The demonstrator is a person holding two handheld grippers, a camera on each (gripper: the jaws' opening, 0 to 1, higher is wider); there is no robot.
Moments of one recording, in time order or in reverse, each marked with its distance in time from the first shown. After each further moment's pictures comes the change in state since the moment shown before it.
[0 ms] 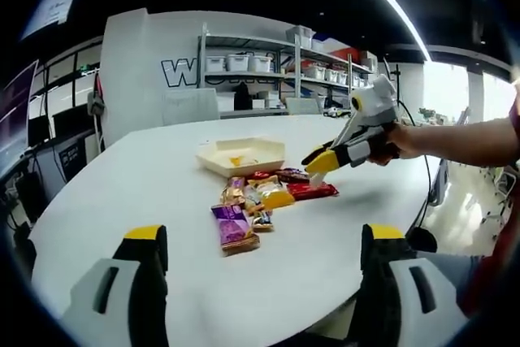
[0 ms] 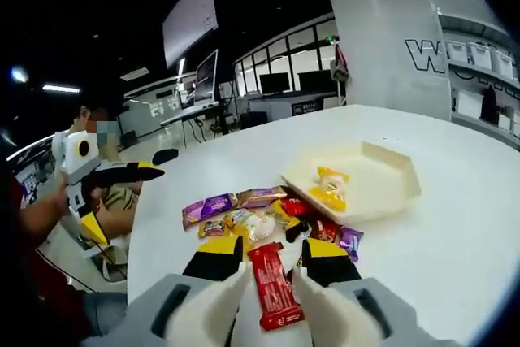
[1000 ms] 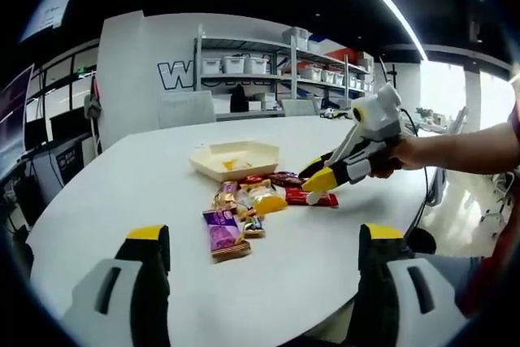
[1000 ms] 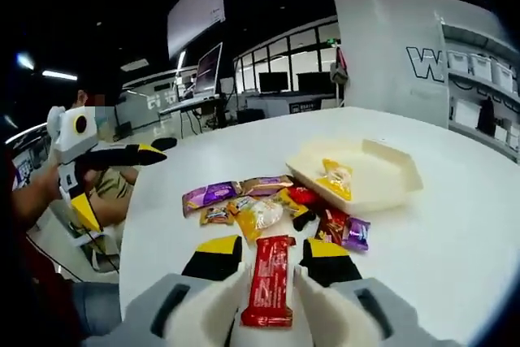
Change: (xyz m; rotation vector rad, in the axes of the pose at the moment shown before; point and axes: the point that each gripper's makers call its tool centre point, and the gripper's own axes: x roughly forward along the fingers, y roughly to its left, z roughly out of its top) left arm 0.007 -0.008 0.003 0.008 -0.006 -0.016; right arm 0.005 0.011 -0.012 -0.107 0.008 -0.048
